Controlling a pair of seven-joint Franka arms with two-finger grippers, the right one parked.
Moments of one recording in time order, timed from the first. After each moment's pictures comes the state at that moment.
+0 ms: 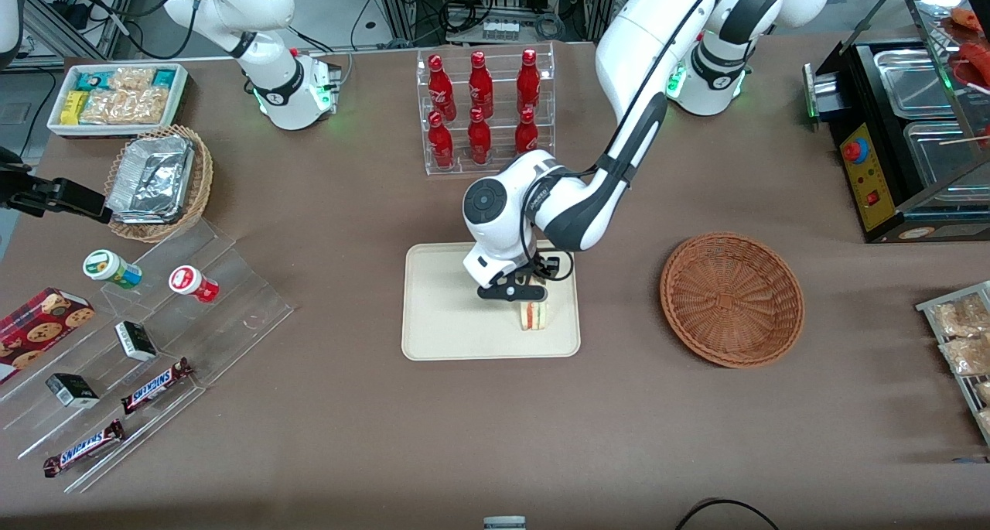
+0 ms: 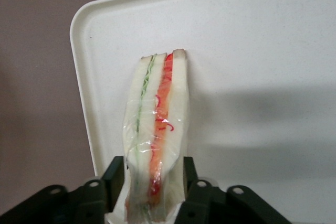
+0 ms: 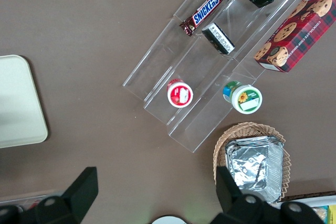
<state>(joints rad) -0.74 0.77 -0.05 -1.40 0.22 2.01 -0.79</state>
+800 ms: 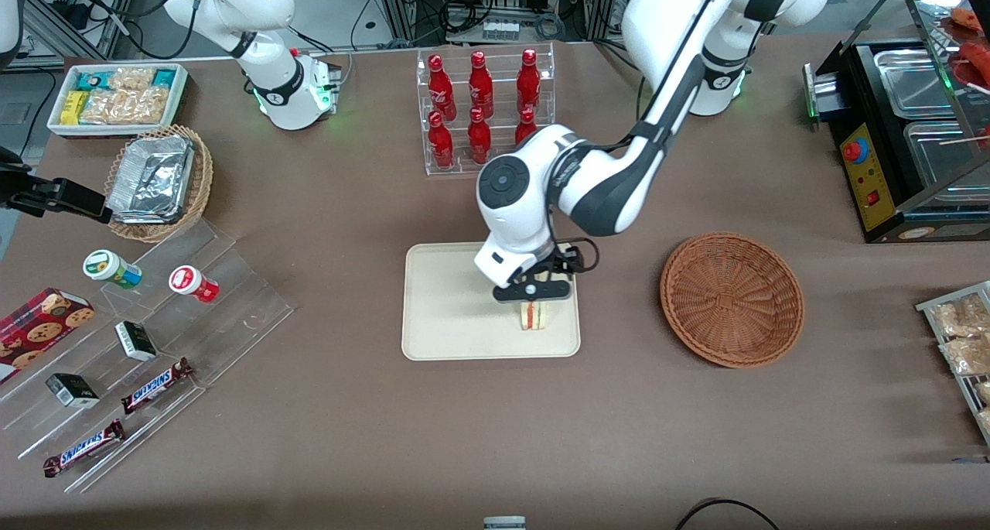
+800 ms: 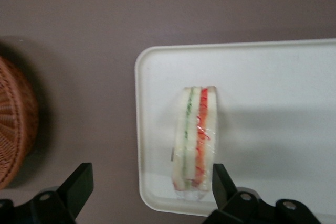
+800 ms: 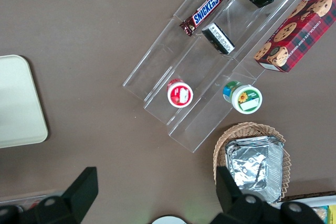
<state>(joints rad) -0.69 0.63 -0.02 -1.34 0.19 1.88 -0.80</state>
